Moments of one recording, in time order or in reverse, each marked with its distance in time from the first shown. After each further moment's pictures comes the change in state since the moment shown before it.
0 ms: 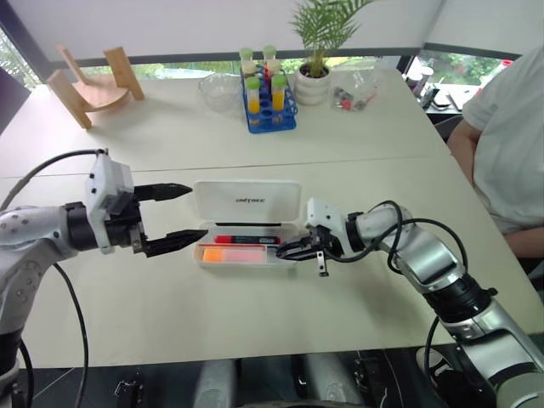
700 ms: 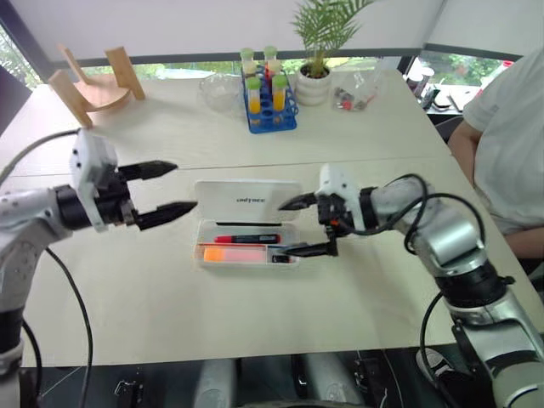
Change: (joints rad) left arm -0.190 -0.014 -0.030 0.230 0.046 -0.020 0.010; right arm -0.102 -0.017 -0.187 -0.158 0.141 0.228 0.016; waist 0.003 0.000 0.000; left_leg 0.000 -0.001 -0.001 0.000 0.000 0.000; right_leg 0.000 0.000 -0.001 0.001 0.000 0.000
